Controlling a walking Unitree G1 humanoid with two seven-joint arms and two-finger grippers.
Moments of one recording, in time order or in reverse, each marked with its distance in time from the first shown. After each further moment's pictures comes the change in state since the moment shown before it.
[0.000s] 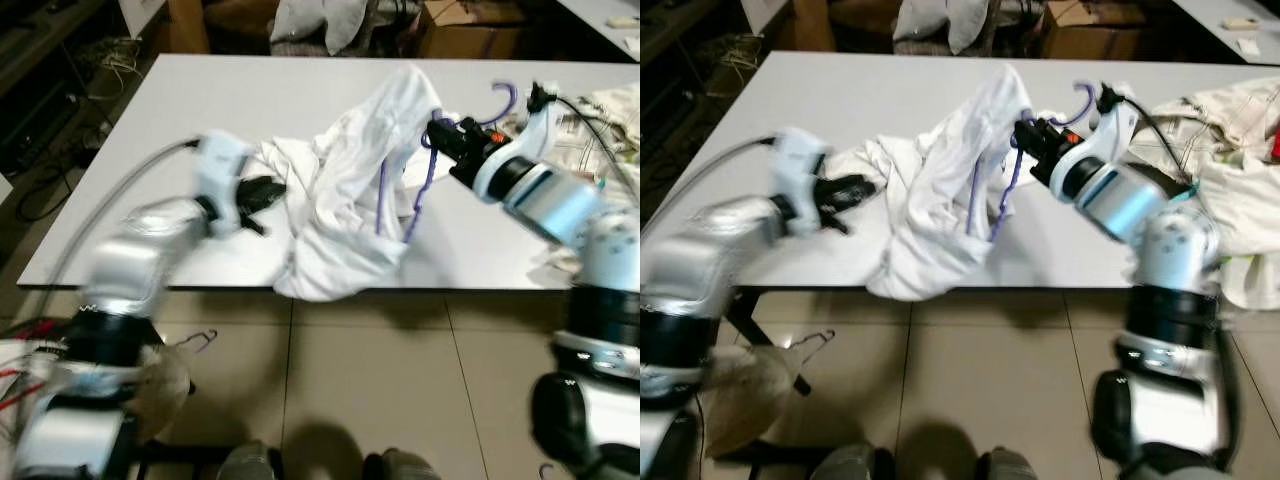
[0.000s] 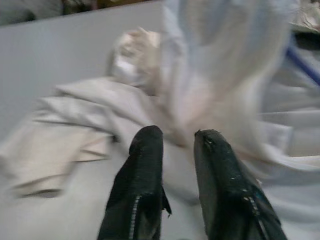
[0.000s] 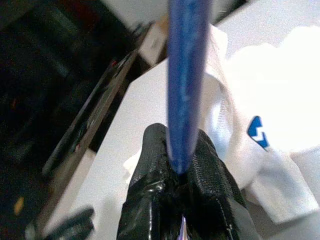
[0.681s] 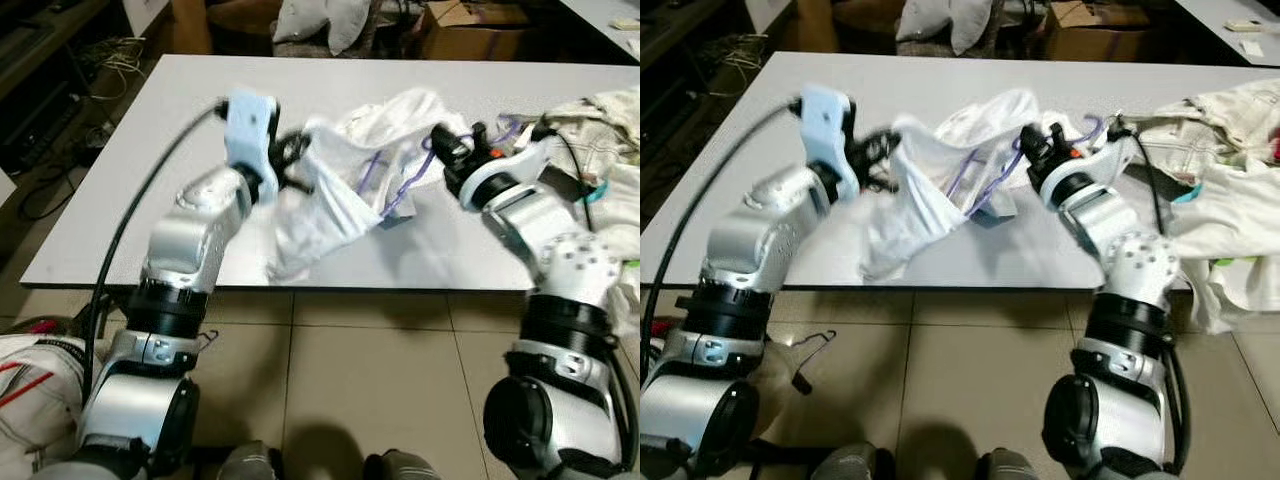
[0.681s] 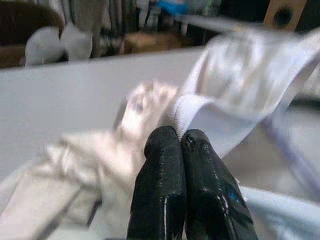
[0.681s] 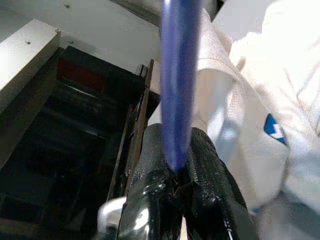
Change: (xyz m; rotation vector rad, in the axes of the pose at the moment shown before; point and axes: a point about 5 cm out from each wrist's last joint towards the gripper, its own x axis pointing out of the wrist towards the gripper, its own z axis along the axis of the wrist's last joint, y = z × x) left arm 0.052 -0.028 0.018 -0.043 -0.118 0.124; right arm 0.015 -0.020 -0.022 0.440 -0.158 -0.075
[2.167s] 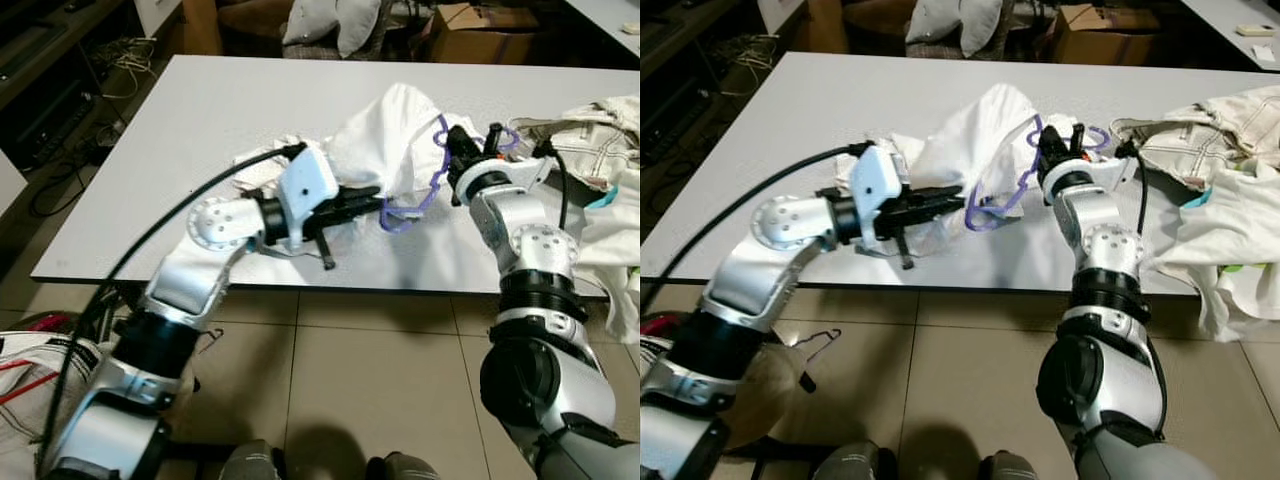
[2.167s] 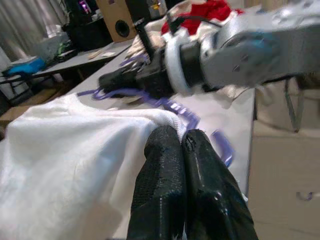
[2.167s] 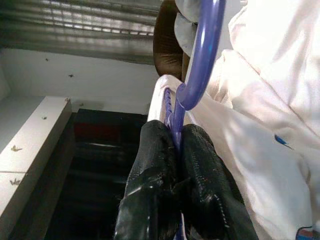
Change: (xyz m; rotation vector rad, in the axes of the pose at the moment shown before) left arm -0.024 -0.067 0.007 0.378 -0.163 -0.671; right arm 0.034 -0.038 0.006 0.345 -0.209 -0.059
